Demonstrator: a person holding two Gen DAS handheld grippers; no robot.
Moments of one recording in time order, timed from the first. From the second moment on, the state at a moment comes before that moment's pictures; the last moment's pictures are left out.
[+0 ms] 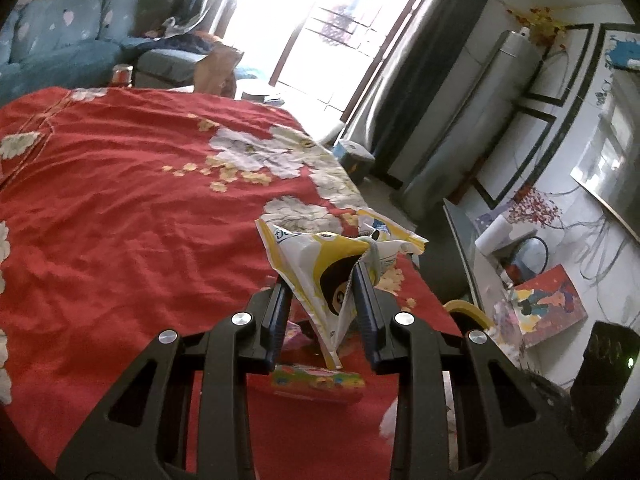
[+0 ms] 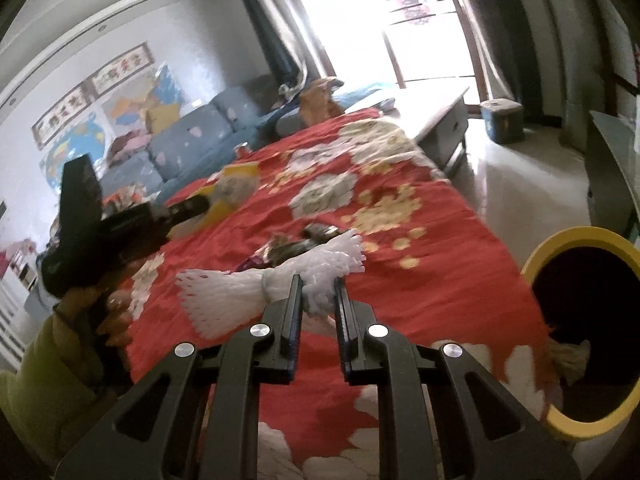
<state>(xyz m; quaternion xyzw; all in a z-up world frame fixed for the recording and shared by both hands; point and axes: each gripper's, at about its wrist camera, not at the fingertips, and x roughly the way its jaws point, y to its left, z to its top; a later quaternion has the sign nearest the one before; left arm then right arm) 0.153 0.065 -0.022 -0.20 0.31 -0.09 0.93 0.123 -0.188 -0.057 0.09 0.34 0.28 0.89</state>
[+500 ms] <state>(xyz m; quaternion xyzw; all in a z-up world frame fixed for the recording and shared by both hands) 0.145 0.024 -0.002 -0.16 0.30 -0.13 0.93 0.130 -0.235 -0.044 0.12 0.31 0.22 0.92</state>
